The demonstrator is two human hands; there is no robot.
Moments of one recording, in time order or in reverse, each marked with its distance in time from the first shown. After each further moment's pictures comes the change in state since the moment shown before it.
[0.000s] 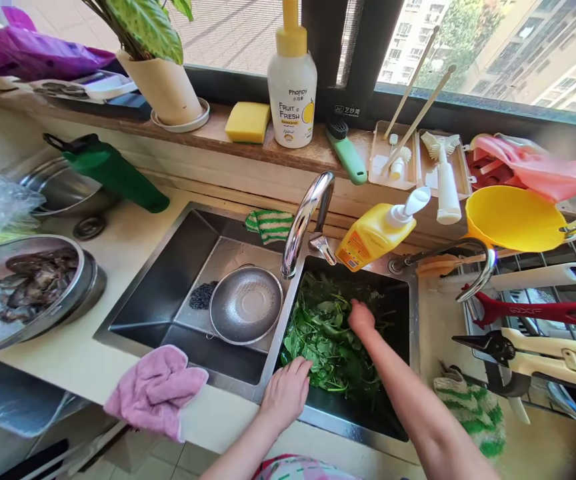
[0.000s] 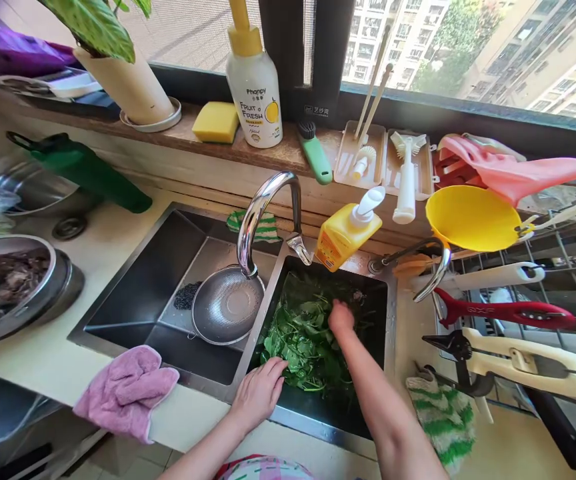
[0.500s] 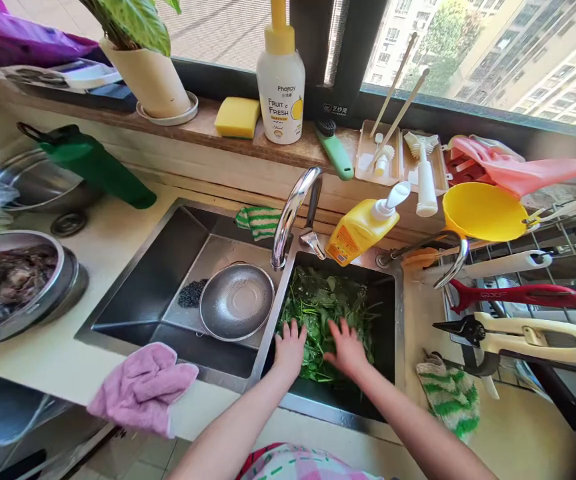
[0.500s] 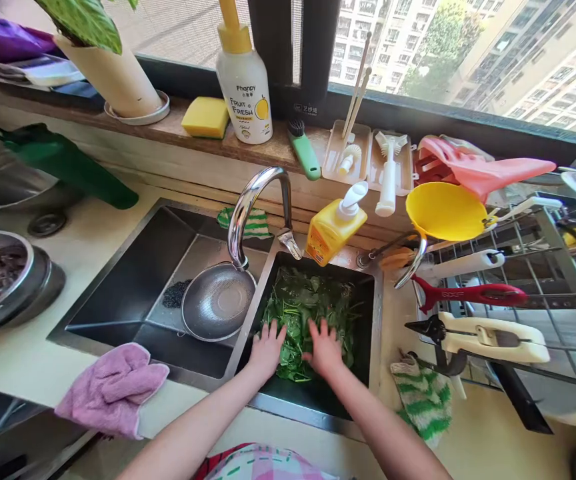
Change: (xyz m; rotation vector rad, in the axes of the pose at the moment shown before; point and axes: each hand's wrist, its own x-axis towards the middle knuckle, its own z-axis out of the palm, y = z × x) left_hand 0.074 0.007 0.021 0.336 -0.185 -0.202; right_hand -0.070 0.010 0.050 -0.044 0.030 -0.084
